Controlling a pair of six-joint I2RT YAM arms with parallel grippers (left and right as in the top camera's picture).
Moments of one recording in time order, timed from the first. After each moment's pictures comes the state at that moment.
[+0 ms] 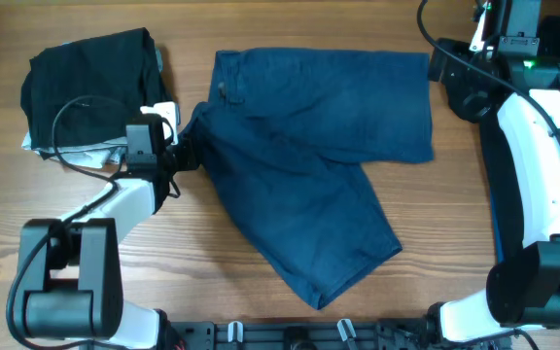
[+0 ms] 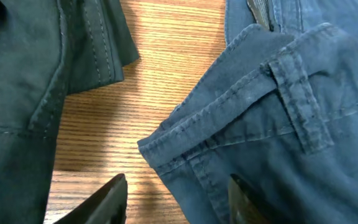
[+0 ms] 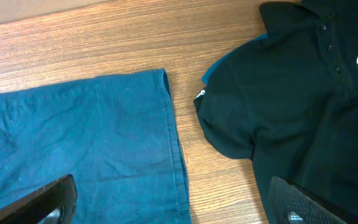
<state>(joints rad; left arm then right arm) -0.03 1.67 0.68 0.16 0.12 -0.16 -0.05 1.68 1.56 -0.79 0.13 0.13</state>
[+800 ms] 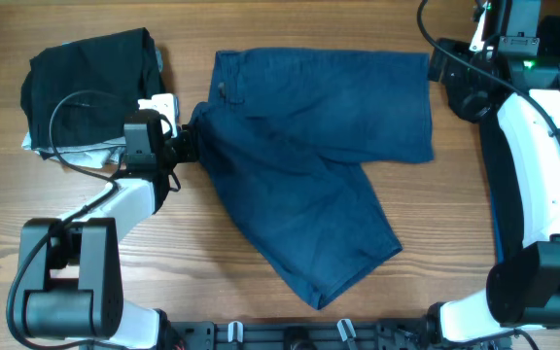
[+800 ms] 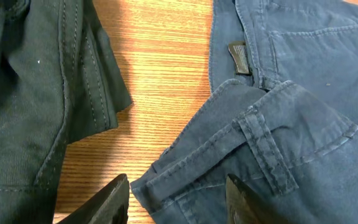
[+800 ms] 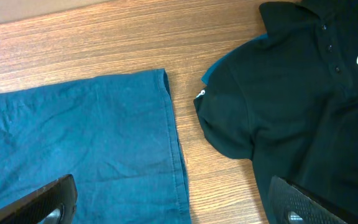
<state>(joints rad) -0.03 1.67 0.68 0.27 0.13 -0.16 -0.05 1.68 1.56 -0.79 0.13 0.13</state>
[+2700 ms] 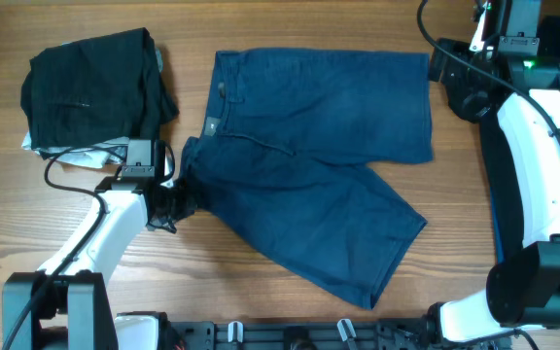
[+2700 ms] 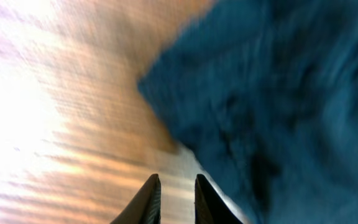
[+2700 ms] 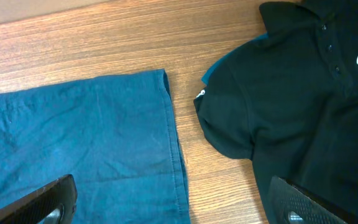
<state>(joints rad) -0.03 1.47 0.69 -0.61 0.17 -0.46 -0.05 1.68 1.56 -0.79 0.13 0.13</state>
